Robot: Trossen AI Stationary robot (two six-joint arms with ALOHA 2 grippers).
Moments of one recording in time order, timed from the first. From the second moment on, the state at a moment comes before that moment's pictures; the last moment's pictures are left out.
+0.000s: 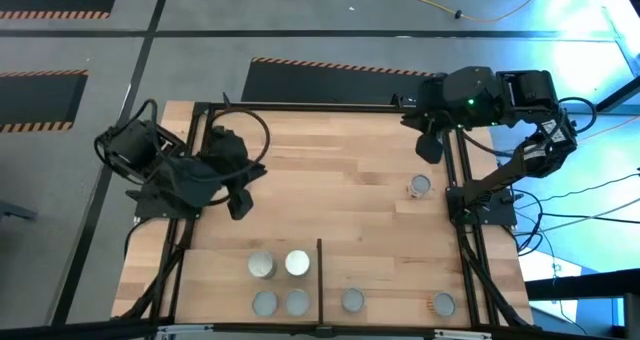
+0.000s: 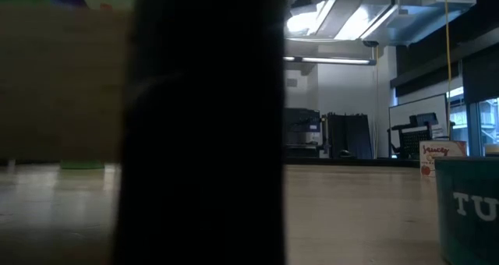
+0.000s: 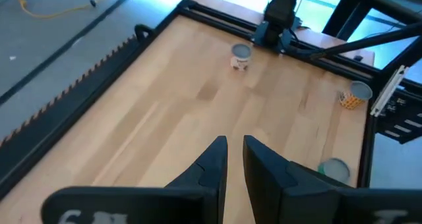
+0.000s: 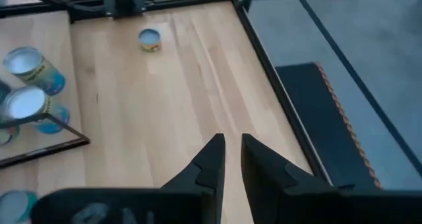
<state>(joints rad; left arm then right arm) -0.50 1.59 2.32 -1.57 -0.67 -0.77 -0.06 1.49 2.28 -1.57 0.24 0.10</state>
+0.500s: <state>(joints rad) -0.49 1.57 2.32 -1.57 -0.66 -0.67 -0.08 1.49 2.11 -1.57 0.34 0.39</state>
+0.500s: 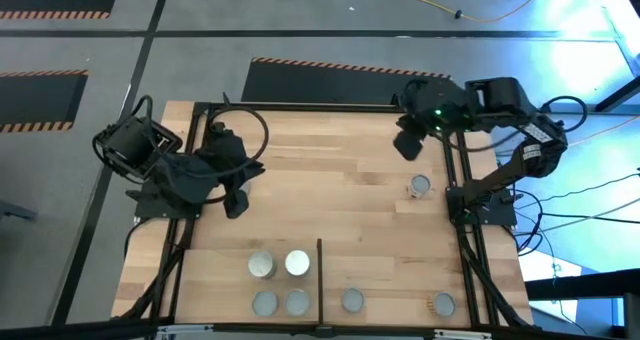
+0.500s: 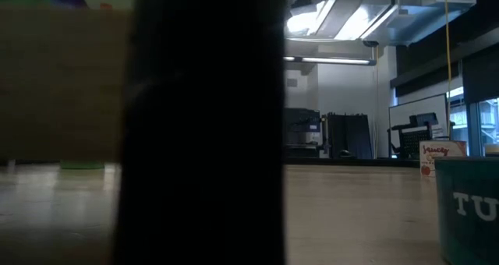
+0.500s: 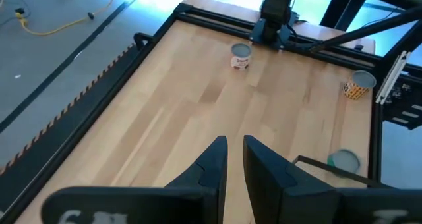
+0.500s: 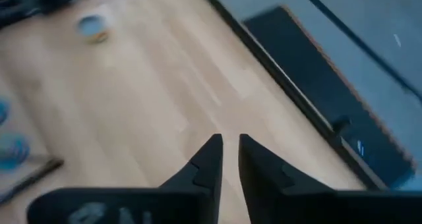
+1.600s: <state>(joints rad) -0.14 1.53 2.03 -1.57 -0.35 -0.83 -0.14 1.49 1.99 -1.51 0.25 0.15</state>
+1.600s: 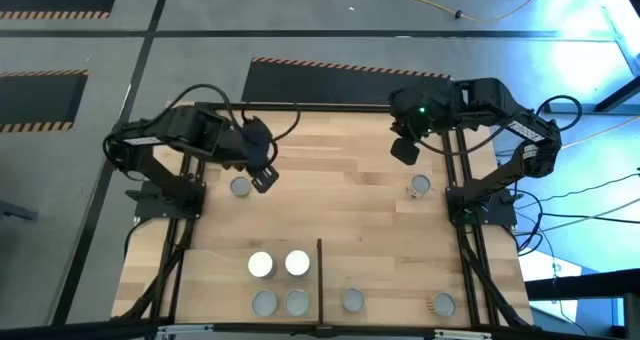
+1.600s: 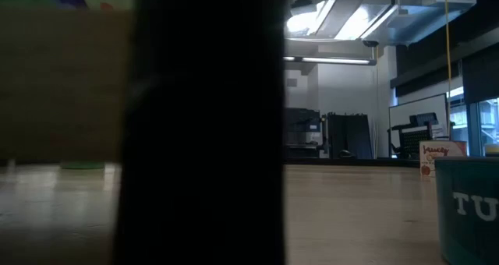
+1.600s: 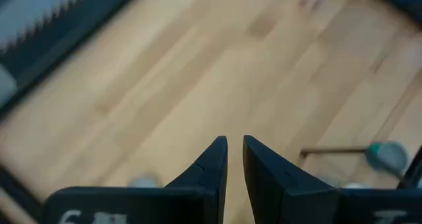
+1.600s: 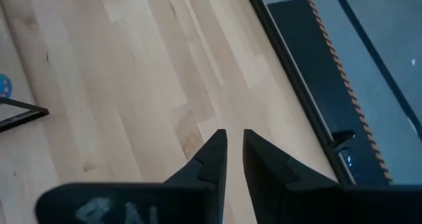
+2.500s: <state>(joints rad) -0.03 1.16 1.08 -1.48 -0.19 -1.09 -0.14 1.49 2.02 -1.51 0.25 0.08</state>
